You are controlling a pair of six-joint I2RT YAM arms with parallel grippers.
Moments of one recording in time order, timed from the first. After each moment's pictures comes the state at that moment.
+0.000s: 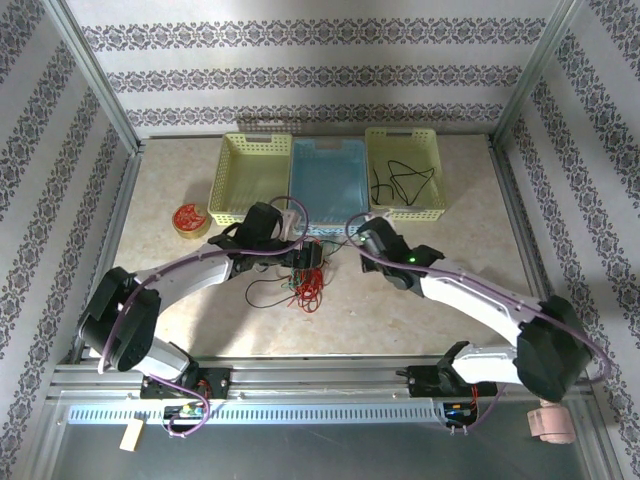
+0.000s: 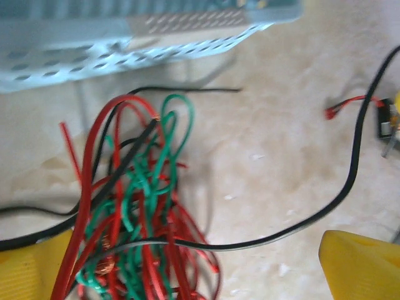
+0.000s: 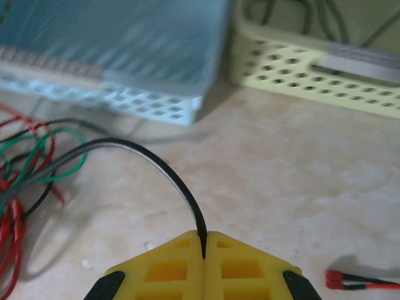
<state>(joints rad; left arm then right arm) -0.55 1.47 0.87 -0.17 0.35 -0.46 0.66 1.23 0.79 -0.45 0.38 0.42</state>
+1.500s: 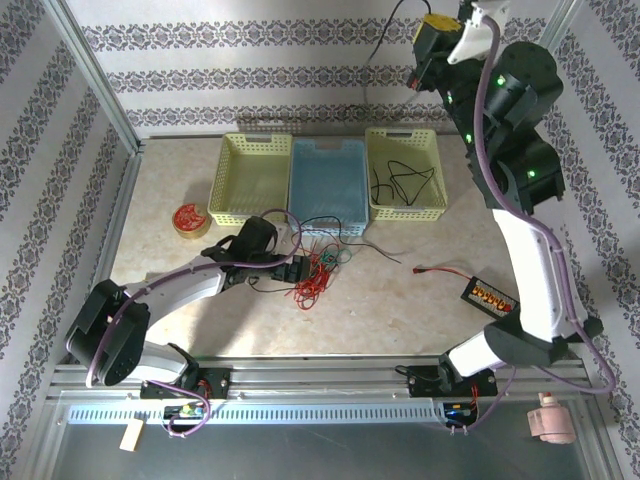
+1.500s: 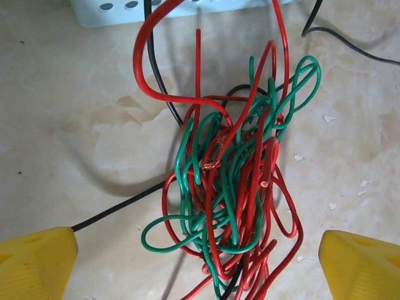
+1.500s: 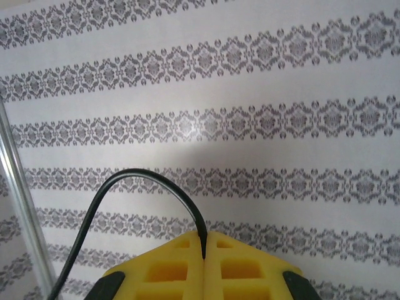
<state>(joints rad) -0.57 1.40 0.76 -0.25 0.19 -0.40 0.45 1.53 2.29 -0.53 0.15 0.07</state>
